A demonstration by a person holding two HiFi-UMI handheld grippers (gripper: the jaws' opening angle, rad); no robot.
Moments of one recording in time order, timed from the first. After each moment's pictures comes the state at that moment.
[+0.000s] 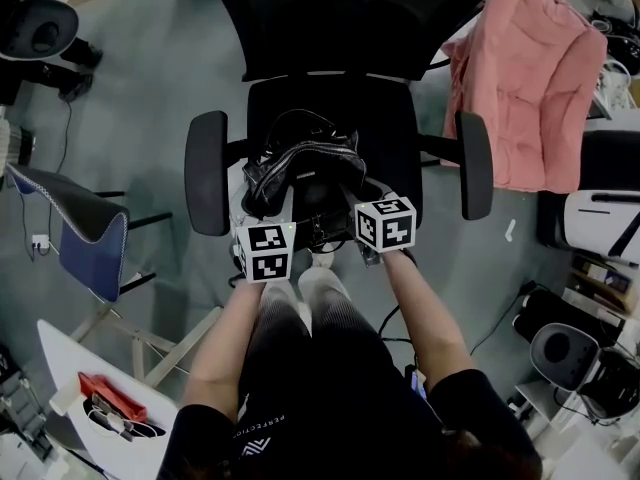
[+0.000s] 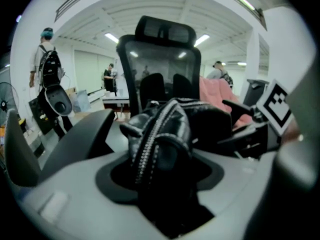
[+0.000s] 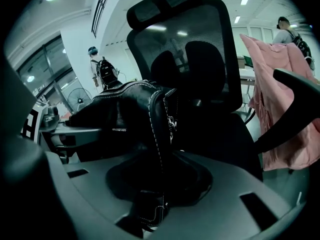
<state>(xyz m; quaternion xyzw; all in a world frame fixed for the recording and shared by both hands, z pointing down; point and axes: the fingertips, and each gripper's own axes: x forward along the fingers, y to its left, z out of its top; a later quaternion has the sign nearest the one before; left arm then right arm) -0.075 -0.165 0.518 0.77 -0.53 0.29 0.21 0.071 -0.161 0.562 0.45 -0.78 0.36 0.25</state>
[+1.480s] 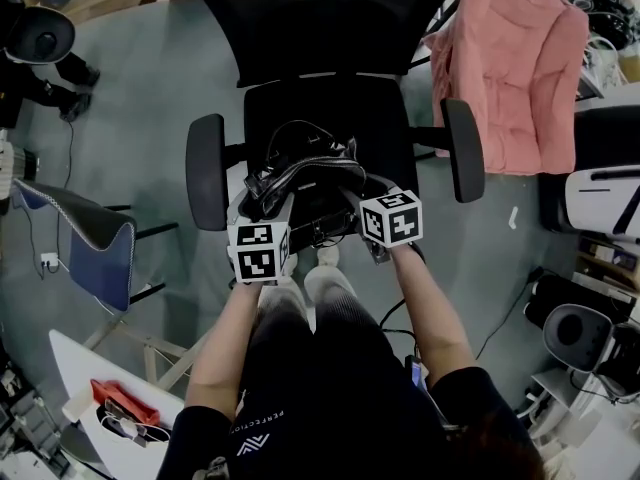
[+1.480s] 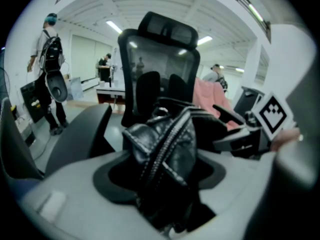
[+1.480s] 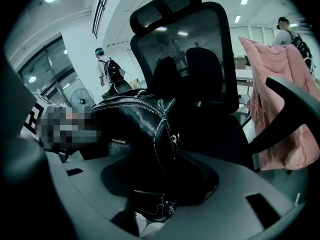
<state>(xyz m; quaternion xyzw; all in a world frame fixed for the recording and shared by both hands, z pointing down) -0.073 -0.142 0.500 0.78 -0.49 0.29 0.27 0.080 -0.141 0.537 0.44 -0.78 0.36 0.25</state>
